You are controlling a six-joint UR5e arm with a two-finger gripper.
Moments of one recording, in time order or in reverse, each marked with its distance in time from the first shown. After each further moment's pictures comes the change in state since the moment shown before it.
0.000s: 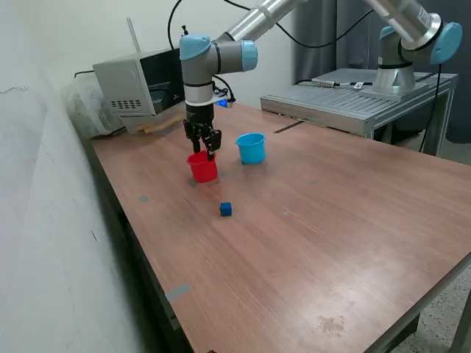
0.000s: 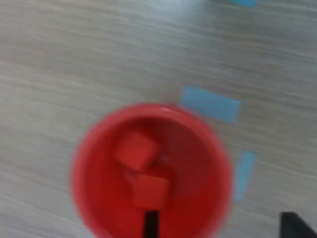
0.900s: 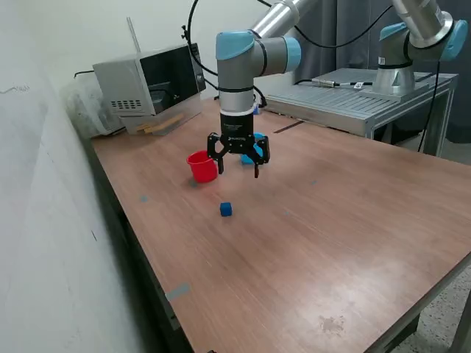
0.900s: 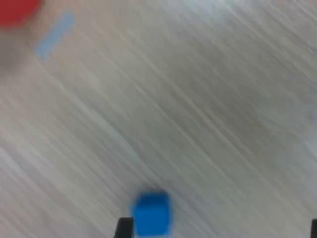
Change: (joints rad) arm 0.205 -0.001 0.003 0.006 0.073 -0.357
